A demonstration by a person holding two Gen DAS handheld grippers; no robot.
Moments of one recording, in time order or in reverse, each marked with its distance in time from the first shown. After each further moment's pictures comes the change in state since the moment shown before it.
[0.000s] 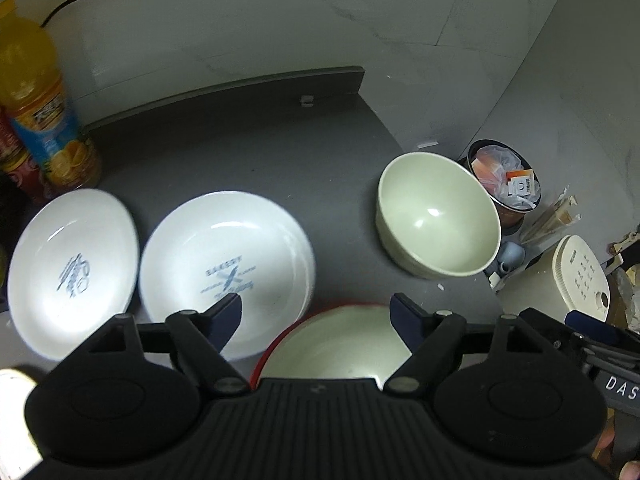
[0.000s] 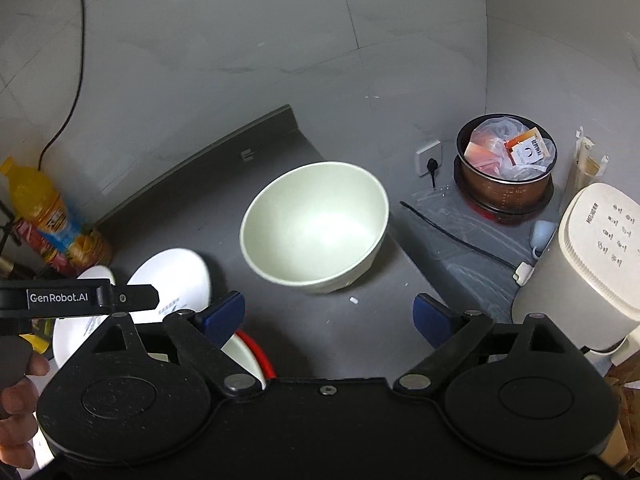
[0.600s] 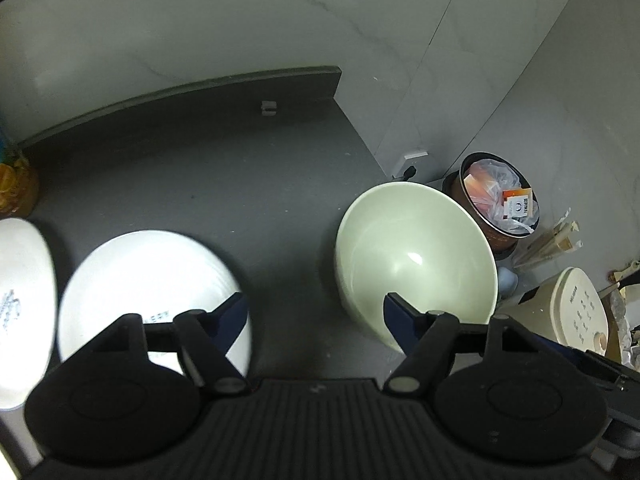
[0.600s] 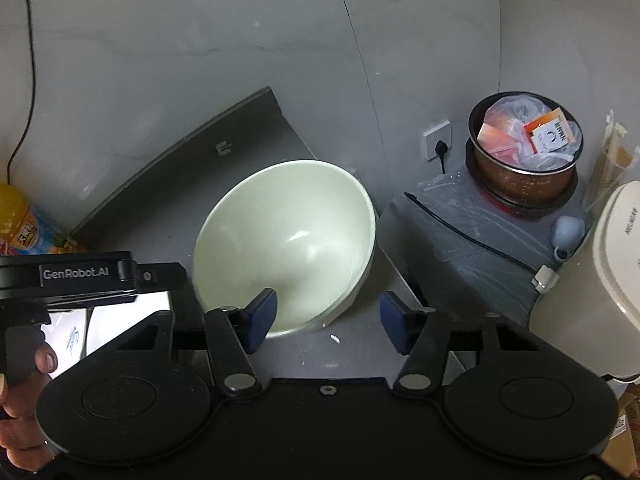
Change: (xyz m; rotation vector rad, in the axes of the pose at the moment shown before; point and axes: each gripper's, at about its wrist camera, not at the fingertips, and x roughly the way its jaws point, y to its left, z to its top) left arm 0.069 -0.043 0.033 -0.036 0.010 -0.041; right arm 0.068 -0.035 0.023 0.026 0.078 0.042
